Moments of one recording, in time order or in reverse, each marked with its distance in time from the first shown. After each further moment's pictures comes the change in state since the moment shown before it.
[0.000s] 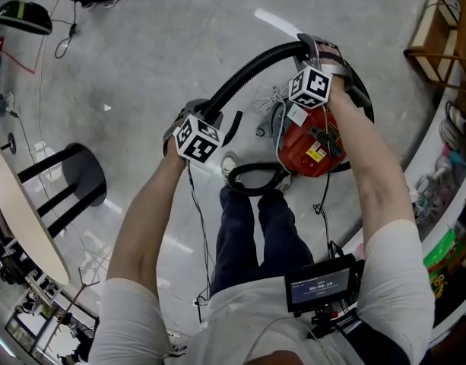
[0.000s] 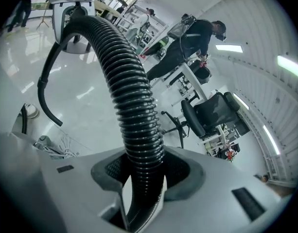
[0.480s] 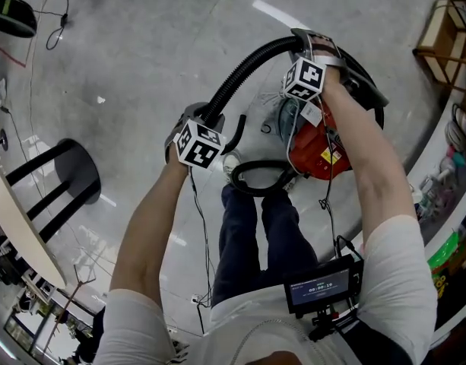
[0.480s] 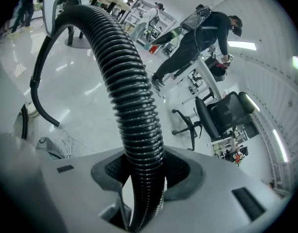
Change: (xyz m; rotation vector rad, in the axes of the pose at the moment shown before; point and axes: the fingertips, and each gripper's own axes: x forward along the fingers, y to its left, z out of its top) left arm 0.033 0.008 -0.056 -0.122 -0.004 -0.021; right arm 0.067 0.063 0.029 -0.054 0.039 0.085
